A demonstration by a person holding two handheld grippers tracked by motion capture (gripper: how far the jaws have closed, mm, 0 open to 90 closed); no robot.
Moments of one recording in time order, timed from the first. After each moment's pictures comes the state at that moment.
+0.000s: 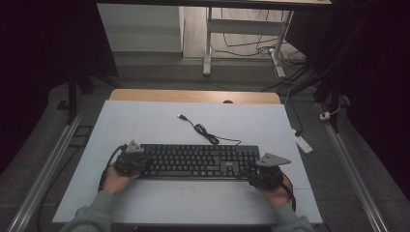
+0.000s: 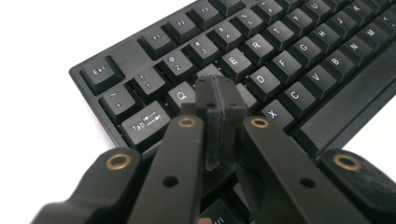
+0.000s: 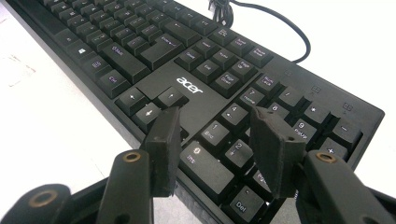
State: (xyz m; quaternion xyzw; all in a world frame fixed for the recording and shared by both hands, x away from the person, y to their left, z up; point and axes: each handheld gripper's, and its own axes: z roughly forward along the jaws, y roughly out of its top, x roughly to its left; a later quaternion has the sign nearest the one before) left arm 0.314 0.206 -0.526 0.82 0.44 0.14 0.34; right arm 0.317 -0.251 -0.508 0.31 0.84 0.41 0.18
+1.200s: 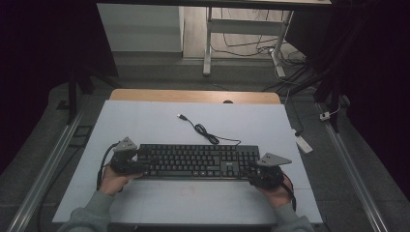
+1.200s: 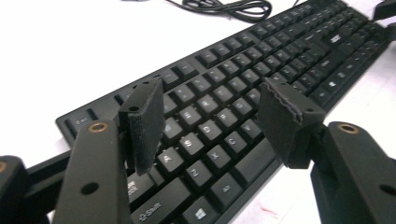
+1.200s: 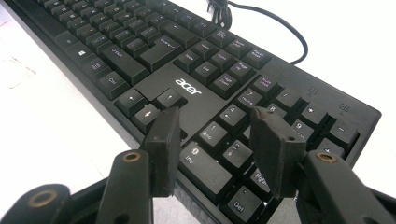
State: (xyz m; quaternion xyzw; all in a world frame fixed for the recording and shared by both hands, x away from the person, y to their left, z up) left arm 0.302 0.210 -0.499 0.78 0.42 0.12 0.45; right arm 0.317 -0.252 -0.508 0.31 0.84 0.41 0.18
